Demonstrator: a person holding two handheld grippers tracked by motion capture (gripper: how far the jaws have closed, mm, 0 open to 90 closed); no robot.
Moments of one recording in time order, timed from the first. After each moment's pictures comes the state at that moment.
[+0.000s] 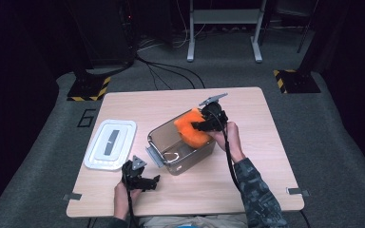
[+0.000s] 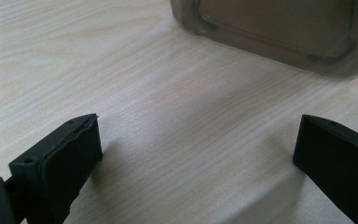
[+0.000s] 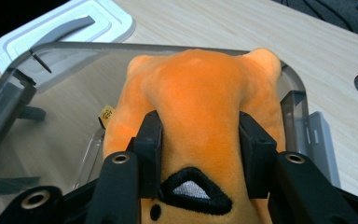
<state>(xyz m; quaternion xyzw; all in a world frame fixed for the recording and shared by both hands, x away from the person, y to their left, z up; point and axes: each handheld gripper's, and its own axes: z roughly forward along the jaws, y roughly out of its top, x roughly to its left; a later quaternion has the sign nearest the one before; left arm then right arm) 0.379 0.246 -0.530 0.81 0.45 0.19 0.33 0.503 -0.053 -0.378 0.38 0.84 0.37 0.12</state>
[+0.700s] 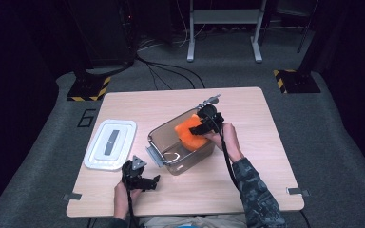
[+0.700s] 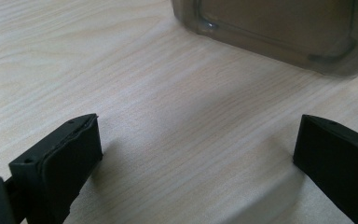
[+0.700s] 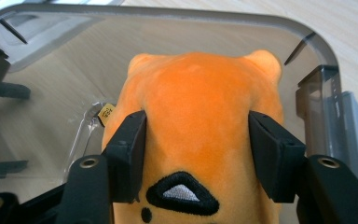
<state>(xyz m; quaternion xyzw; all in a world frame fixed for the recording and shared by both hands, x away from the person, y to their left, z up) 0.379 0.246 -0.531 0.81 0.45 0.19 0.34 0.512 -0.043 -0.393 0.38 0.86 0.32 0.10</state>
